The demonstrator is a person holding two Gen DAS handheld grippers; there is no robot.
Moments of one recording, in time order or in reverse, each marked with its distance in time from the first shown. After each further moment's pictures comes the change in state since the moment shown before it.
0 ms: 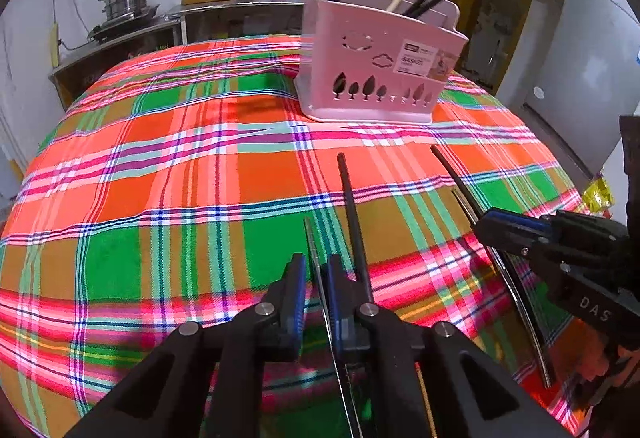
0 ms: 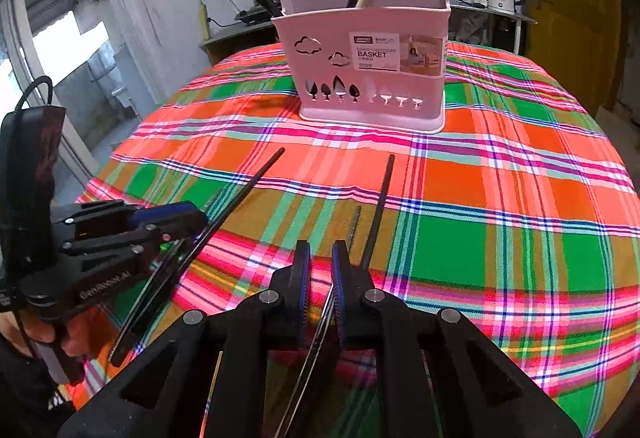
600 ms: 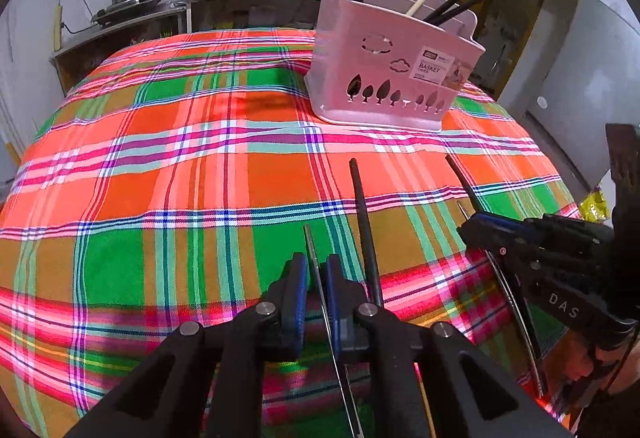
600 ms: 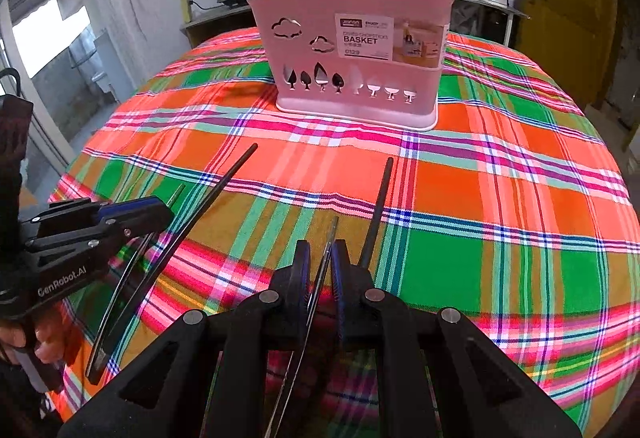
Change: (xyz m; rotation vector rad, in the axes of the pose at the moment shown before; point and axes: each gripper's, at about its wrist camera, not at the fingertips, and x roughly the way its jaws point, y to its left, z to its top) left arm 0.005 0.009 0.009 -0.034 0.029 -0.013; right arm 0.022 -0.003 0.014 -0.011 0.070 -0.076
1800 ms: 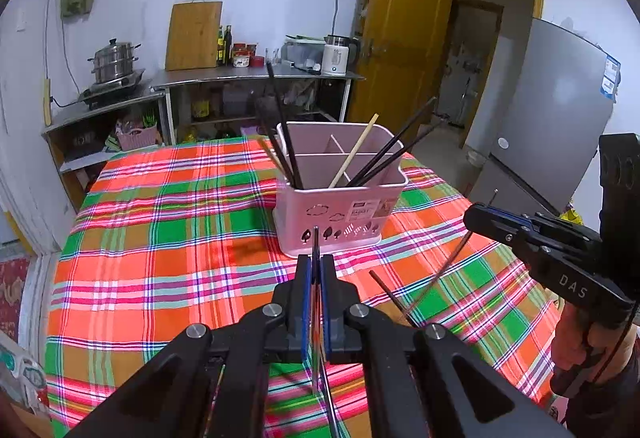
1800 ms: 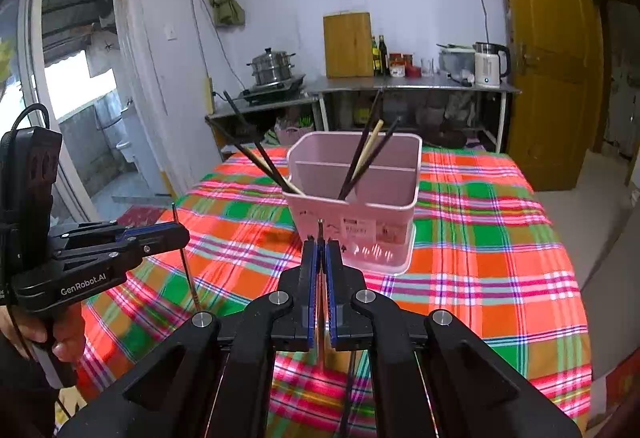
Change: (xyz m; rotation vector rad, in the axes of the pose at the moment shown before) left arm -0.111 -0.026 0.074 0.099 -0.225 -0.066; right arm -0.122 -0.004 0.060 0.010 -0.331 0.062
